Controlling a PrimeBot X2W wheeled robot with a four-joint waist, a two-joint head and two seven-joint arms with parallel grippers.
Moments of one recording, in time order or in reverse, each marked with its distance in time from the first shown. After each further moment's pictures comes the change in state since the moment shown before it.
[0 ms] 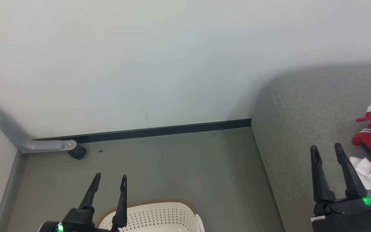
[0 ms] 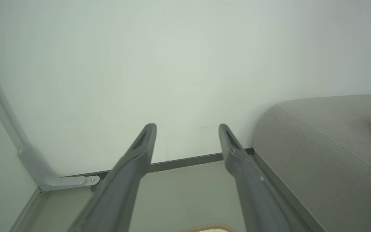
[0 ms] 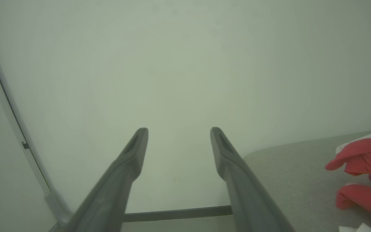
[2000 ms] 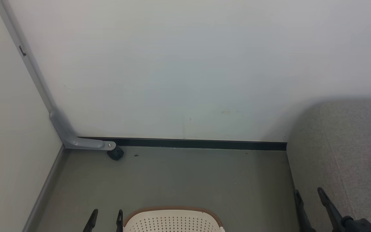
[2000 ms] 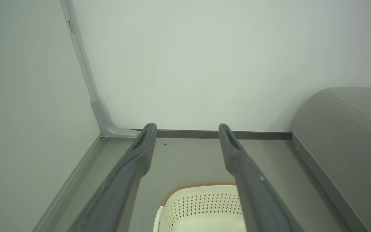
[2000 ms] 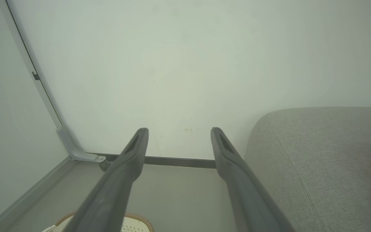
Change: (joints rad) left arm 0.126 -0.002 0.022 0.061 -0.005 0.019 0.000; right arm 0.100 0.054 0.014 0.192 -0.170 -0.041 0.000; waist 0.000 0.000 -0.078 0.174
